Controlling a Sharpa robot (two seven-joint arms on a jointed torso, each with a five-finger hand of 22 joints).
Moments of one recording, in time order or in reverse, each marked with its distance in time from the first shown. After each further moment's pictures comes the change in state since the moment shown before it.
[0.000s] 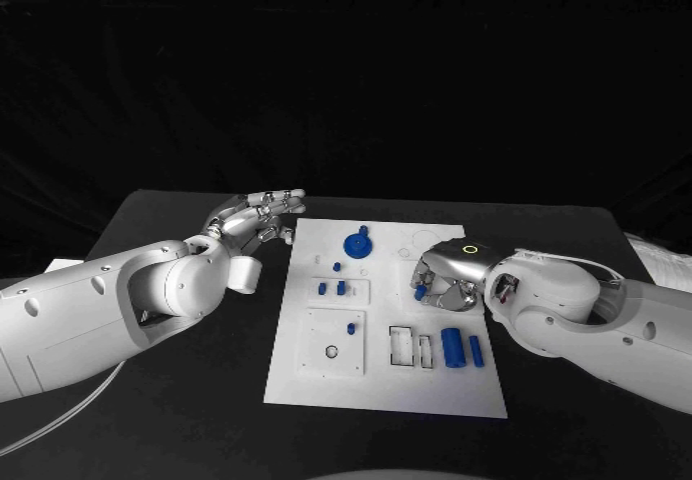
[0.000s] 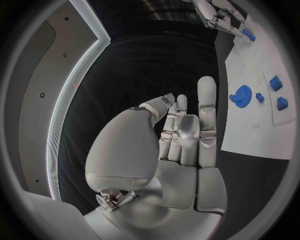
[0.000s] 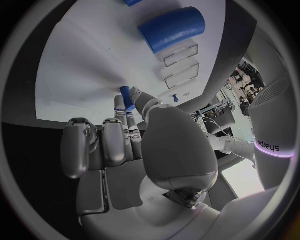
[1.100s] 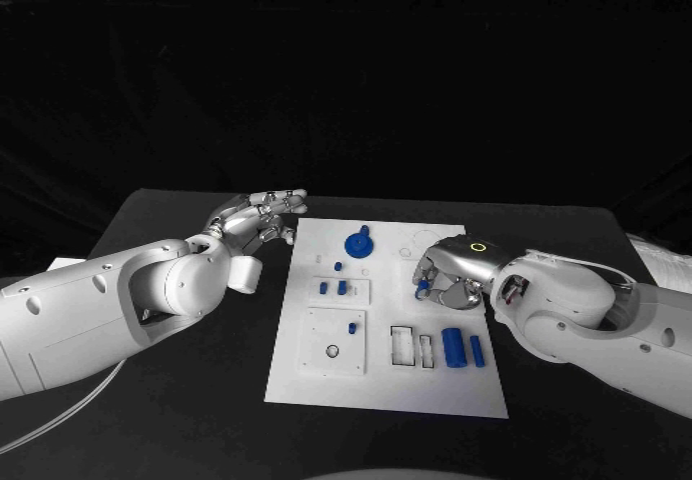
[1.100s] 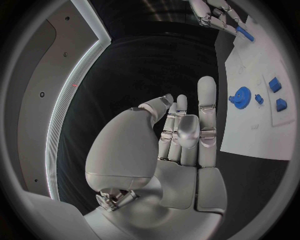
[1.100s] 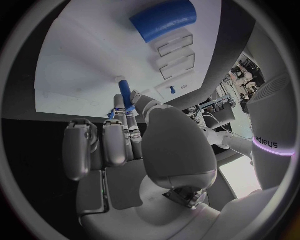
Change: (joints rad) left arm 0.000 -0.001 0.000 -0.002 -0.001 0.014 -0.007; left_hand -0.017 0.006 -0.010 0.010 0.000 -0.004 0.003 0.004 0.000 -0.011 0.004 0.016 0.005 0.000 0.000 0.000 -0.002 0.000 0.000 0.000 0.000 0.000; right arm 0.000 -0.034 0.001 0.055 0.011 -0.067 -0.019; right_hand -0.007 0.055 0.072 0.030 -0.011 0.078 -0.017 0.032 0.022 0.043 -0.014 -0.032 -0.002 0.000 -0.014 0.027 0.025 0.000 0.000 -0.014 0.024 0.039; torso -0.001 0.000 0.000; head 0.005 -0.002
